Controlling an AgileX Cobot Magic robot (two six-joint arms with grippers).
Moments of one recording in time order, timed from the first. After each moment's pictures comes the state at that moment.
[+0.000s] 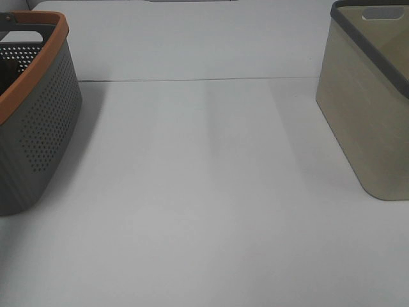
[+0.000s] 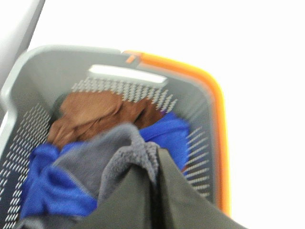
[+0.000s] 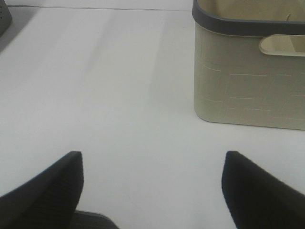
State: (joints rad) left arm 0.10 1.80 -1.91 -0.14 0.94 -0.06; right arm 0.02 -0.01 -0.50 0.15 1.07 -0.11
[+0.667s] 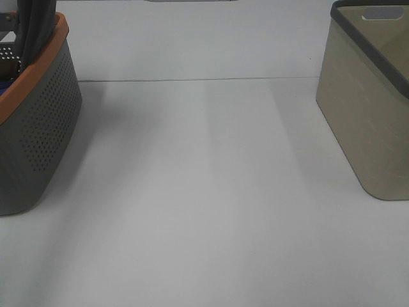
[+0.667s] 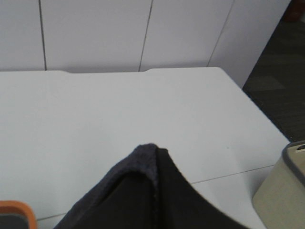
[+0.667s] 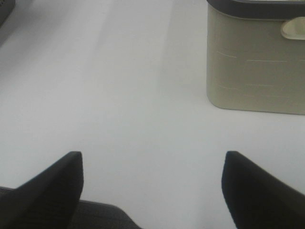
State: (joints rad) left arm -0.25 1.69 -1.98 -0.19 0.65 -0.05; right arm 0.02 0.18 -0.51 0.21 1.02 -0.14
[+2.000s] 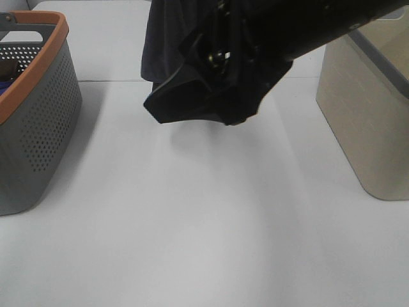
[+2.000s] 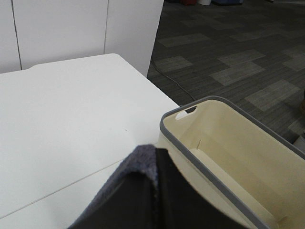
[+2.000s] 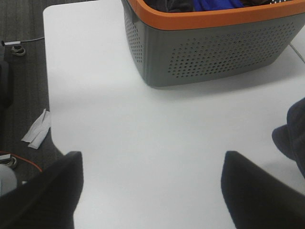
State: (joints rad) left arm -0.60 1.75 -1.98 -0.20 0.57 -0.05; right arm 0.74 1.35 -1.11 0.59 0.62 -0.93
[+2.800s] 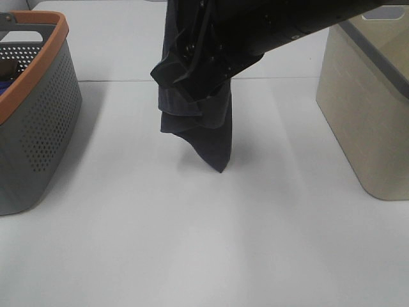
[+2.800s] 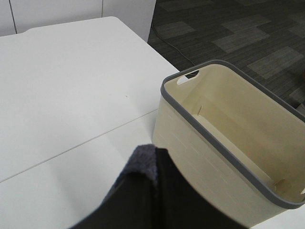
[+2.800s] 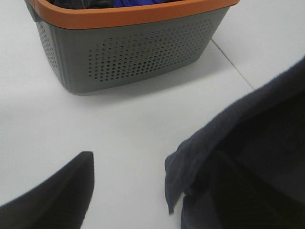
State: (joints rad) left arm -0.60 1.75 -1.98 -0.20 0.69 -0.05; right arm 0.74 1.45 -1.11 0.34 0.36 -0.72
